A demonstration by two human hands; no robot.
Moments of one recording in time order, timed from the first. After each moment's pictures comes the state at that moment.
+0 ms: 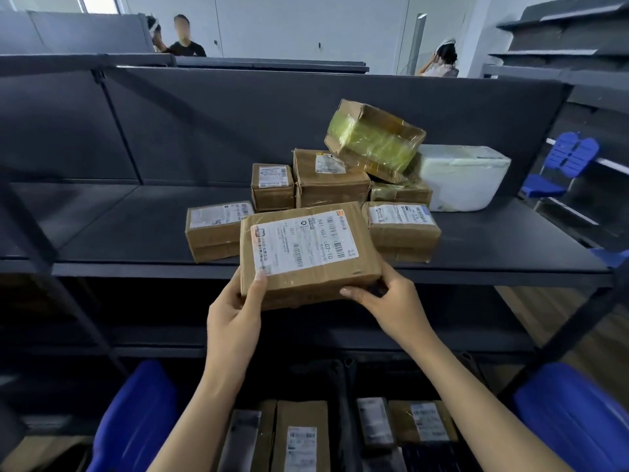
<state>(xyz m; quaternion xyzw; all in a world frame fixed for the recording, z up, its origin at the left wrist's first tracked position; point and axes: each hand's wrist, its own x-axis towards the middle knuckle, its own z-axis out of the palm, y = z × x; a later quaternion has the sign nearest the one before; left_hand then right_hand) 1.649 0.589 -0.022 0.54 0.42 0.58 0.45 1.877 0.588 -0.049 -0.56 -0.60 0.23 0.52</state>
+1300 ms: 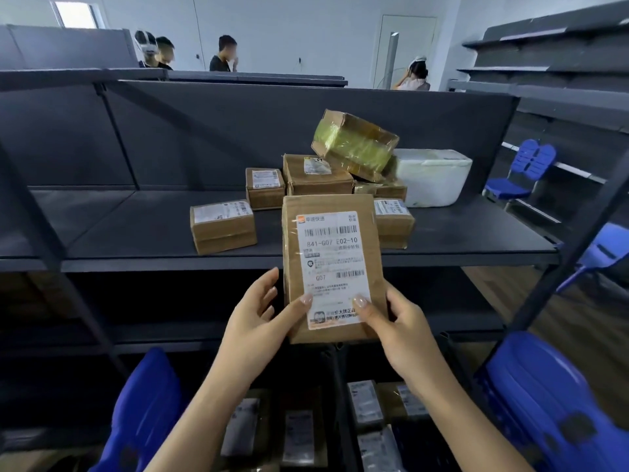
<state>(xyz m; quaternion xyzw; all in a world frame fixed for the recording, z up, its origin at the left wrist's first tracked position) 1.630 0.517 -0.004 0.60 0.38 0.45 0.54 1.816 0.455 -0.013 -0.55 -0.53 0.33 0.55</state>
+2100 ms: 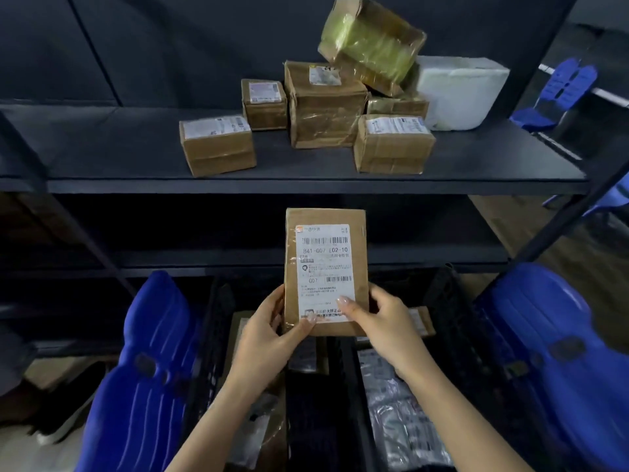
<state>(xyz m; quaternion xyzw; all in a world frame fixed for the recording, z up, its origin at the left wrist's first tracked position) 1.615 0.476 -0.119 0.61 0.47 0.35 0.54 1.799 0.435 -0.108 -0.68 -0.46 0.38 0.43</state>
